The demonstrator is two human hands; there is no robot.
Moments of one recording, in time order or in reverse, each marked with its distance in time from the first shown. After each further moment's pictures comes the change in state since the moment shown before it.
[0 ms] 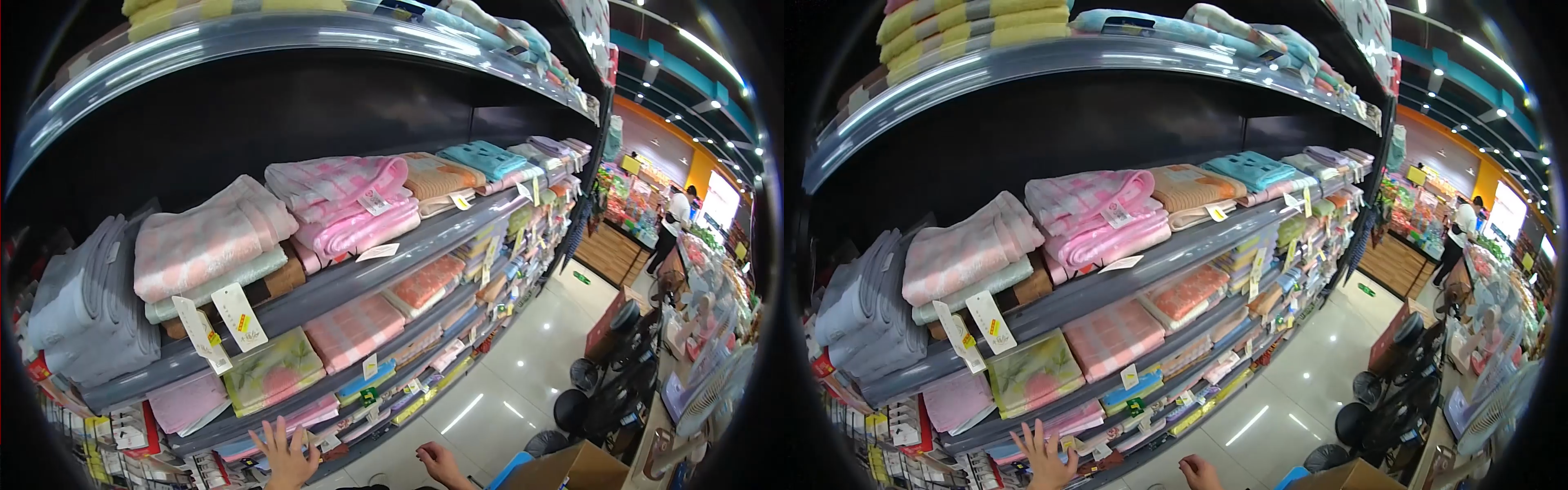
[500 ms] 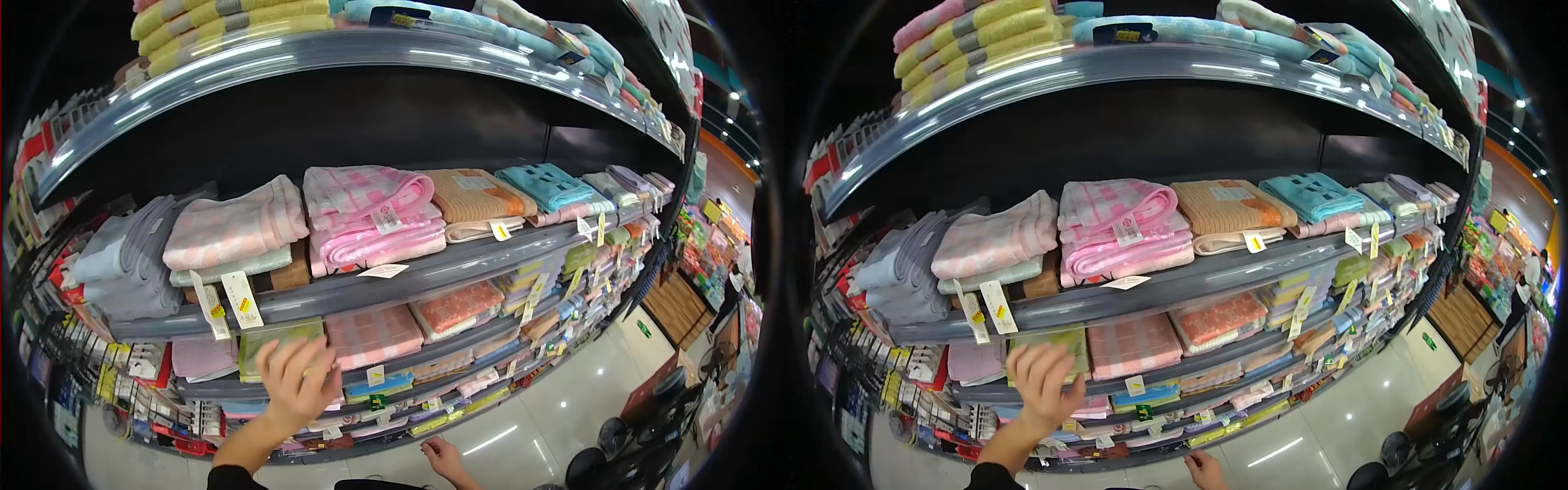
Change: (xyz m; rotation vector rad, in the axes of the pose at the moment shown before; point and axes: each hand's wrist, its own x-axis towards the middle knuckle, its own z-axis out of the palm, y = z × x) left_hand 0.216 0.099 -0.084 0.142 0.511 0.189; right_hand 0.104 0.025 -0.062 0.035 -0.277 -0.270
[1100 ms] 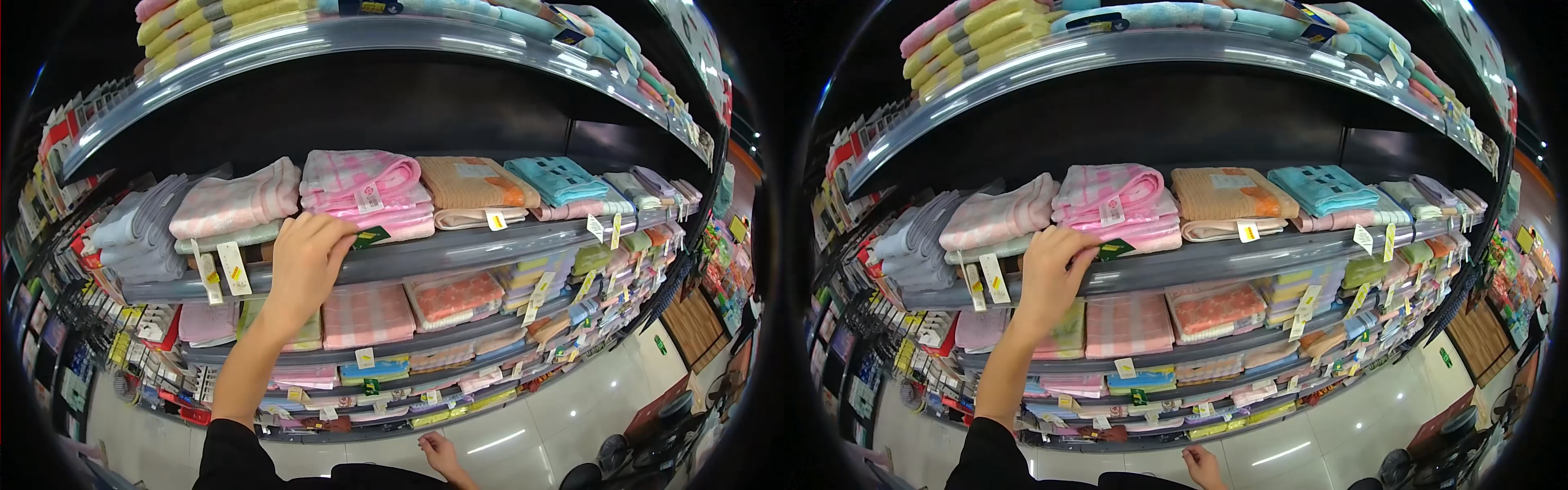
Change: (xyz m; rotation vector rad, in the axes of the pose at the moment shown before) left_hand 0.136 0.001 0.044 -0.157 -0.121 -0.159; right_hand 0.001 0.039 -0.033 0.164 -0.125 0.039
